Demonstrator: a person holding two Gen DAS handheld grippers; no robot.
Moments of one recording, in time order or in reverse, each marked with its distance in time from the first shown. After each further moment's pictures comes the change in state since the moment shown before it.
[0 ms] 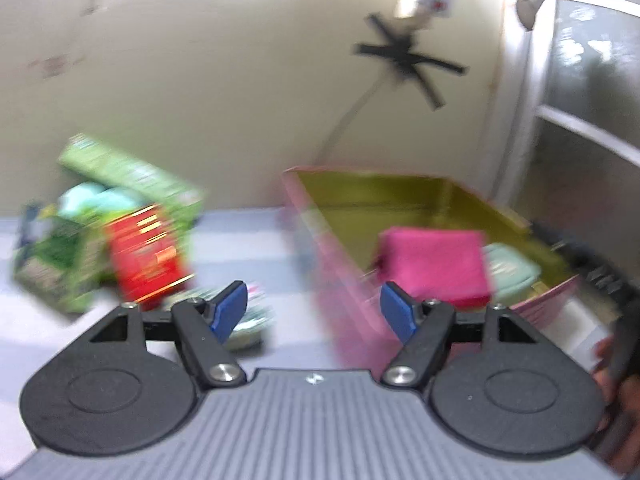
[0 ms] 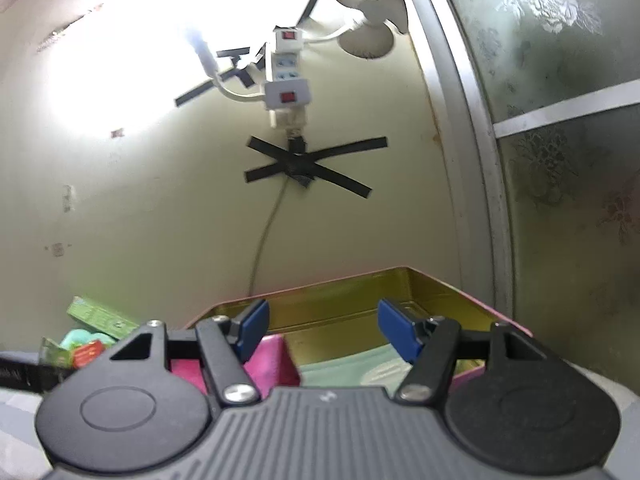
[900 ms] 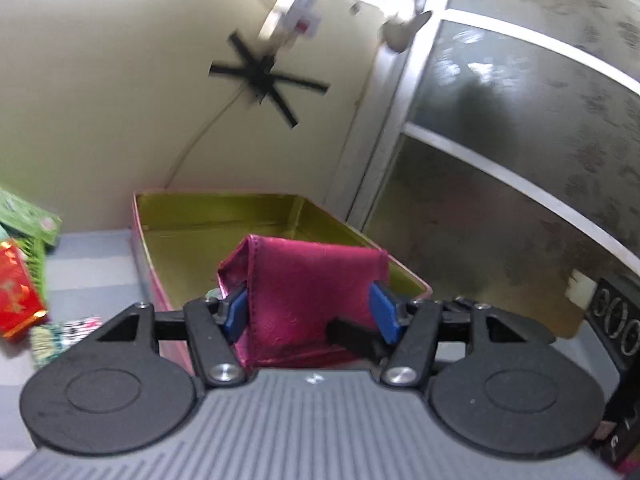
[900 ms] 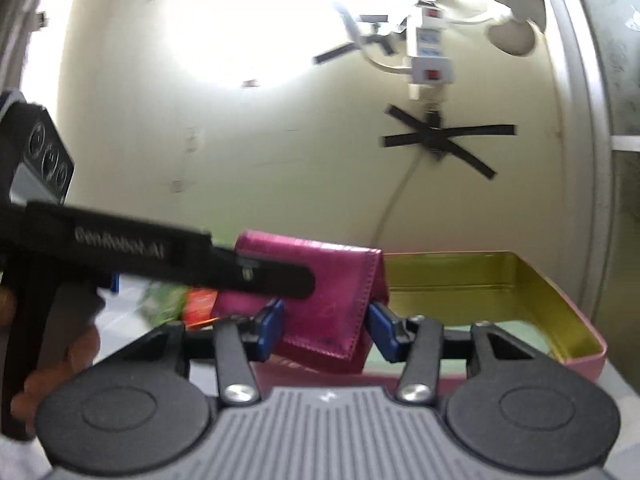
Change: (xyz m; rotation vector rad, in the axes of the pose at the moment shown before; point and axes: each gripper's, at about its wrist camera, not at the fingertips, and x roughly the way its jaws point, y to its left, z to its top) left arm 0.007 -0.059 0.038 -0.004 0.003 -0.423; right arm -0.024 0.037 0.019 -0.152 0.180 0.284
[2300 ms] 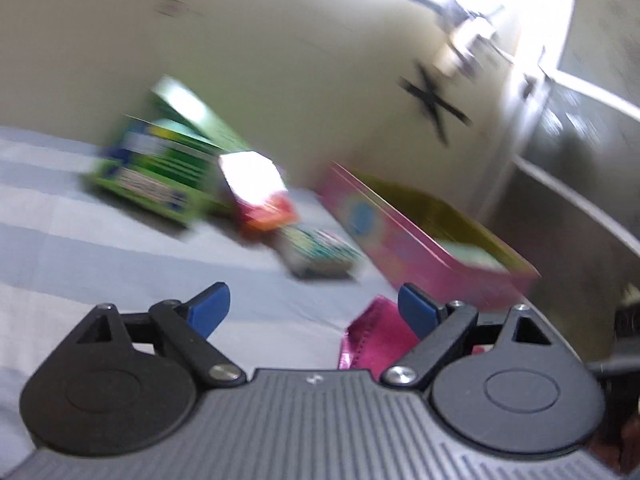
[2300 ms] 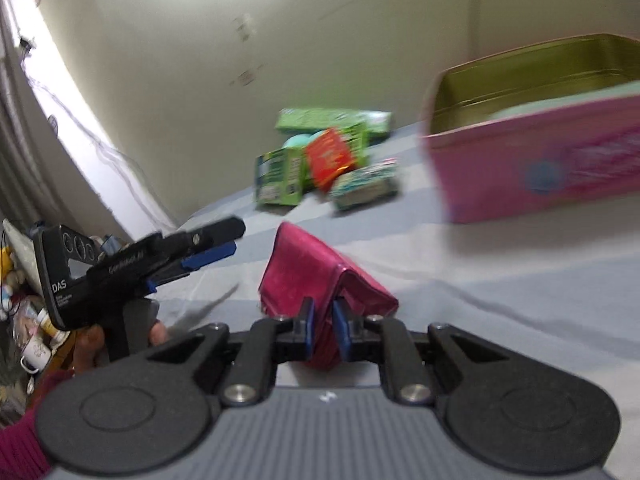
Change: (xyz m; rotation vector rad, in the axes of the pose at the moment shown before) left arm -0.134 0.123 -0.088 -0.154 -0.089 0.210; right arm 0.012 0.065 -0.076 0.328 0.371 0.301
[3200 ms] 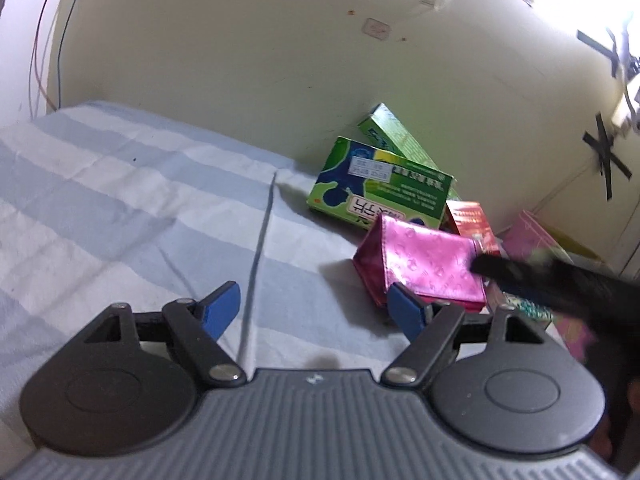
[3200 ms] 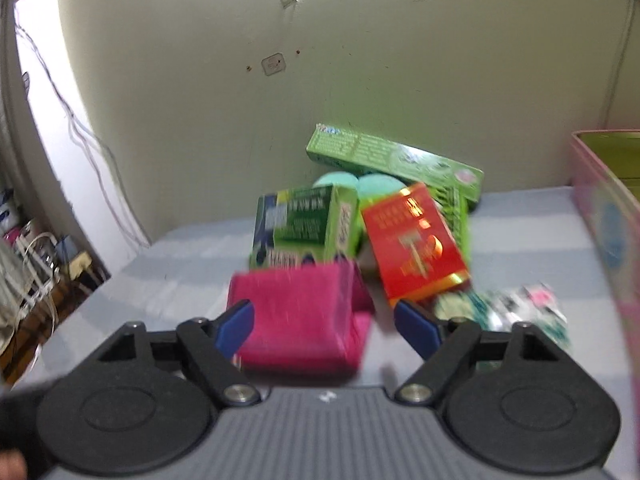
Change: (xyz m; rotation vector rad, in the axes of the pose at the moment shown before) left arm -0.012 0.111 0.028 -0.143 -0.076 0.463; right arm 0.198 0.071 0.083 -0.191 -0.053 -0.045
